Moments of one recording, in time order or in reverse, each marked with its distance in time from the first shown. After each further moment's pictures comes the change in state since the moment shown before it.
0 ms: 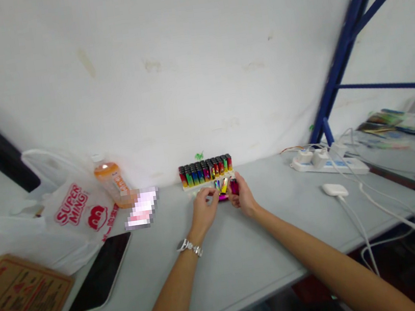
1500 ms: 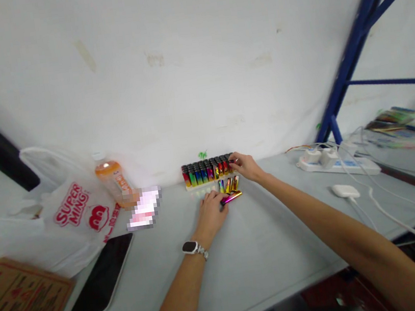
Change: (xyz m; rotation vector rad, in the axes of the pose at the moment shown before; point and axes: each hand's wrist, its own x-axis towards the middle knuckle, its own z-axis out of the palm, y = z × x) left_hand -0.006 0.004 -0.005 0.513 -0.339 0.045; right_hand 0.115 -0.029 -0.062 -0.993 -0.063 -0.735
